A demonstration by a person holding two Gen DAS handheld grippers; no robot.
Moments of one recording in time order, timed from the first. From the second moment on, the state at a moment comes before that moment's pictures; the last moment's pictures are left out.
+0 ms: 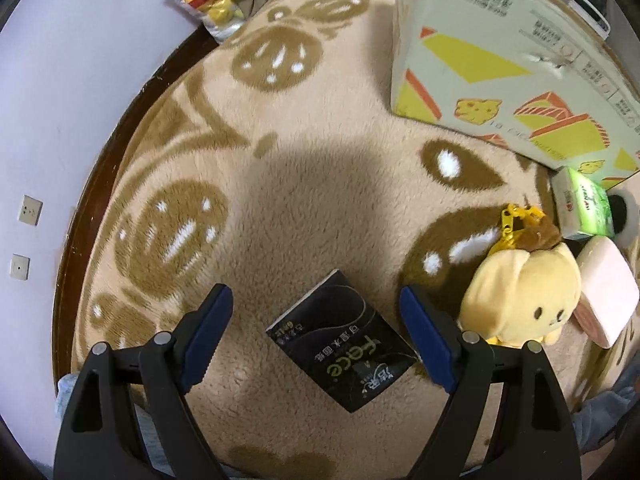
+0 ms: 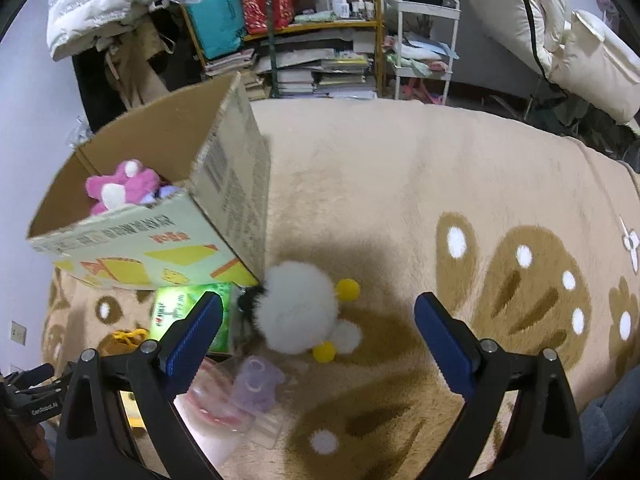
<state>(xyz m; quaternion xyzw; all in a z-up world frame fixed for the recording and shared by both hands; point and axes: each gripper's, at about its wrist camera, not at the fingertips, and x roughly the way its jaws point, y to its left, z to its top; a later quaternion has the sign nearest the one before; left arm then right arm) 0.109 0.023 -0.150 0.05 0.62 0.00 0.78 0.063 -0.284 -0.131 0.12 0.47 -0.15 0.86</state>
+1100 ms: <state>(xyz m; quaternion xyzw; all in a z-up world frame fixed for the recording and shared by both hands) 0.091 0.022 -0.174 0.03 0.65 -0.03 0.76 0.094 -0.278 -0.170 0.13 0.53 -0.10 0.83</state>
